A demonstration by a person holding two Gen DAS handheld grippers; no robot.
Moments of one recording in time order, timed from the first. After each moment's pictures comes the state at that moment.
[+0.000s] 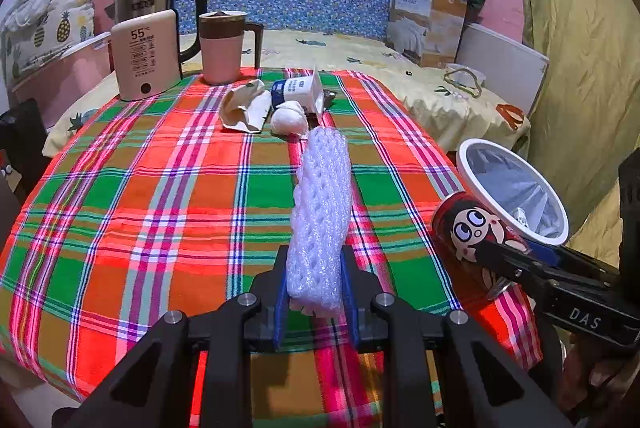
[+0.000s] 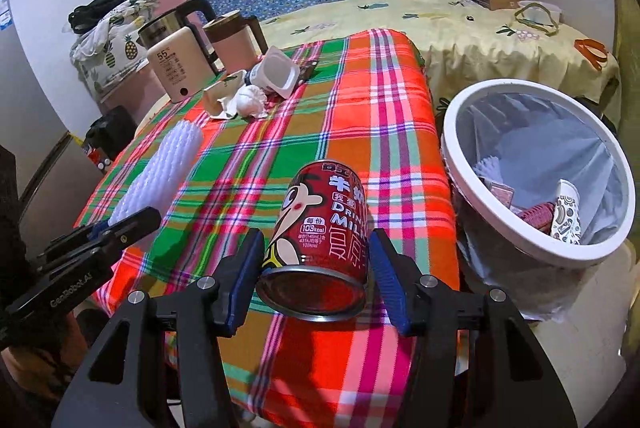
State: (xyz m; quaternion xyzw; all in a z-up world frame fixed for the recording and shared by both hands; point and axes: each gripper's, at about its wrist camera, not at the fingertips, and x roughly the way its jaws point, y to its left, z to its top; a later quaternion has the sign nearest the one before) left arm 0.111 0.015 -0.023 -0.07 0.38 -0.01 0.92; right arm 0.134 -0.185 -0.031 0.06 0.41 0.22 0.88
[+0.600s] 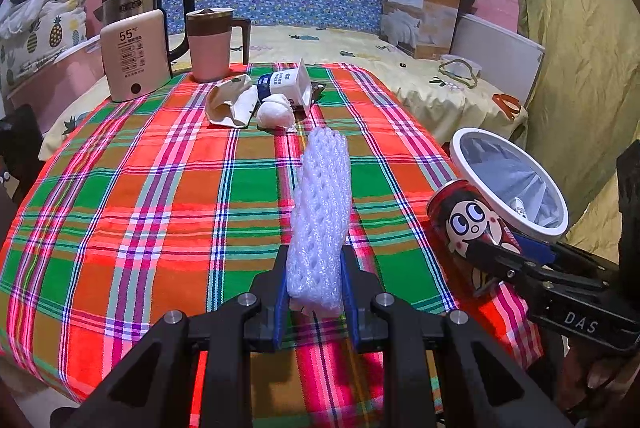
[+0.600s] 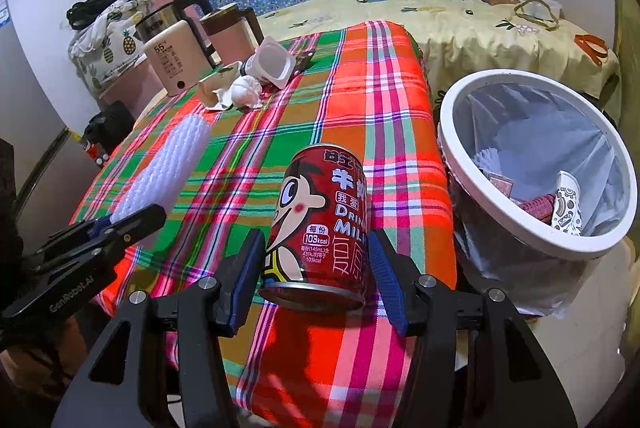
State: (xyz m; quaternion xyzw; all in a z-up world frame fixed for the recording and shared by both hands) left arm 0.114 0.002 -0.027 -0.05 0.38 -0.02 0.92; right arm 0.130 -0.193 -0.036 0.06 0.42 0.22 0.88
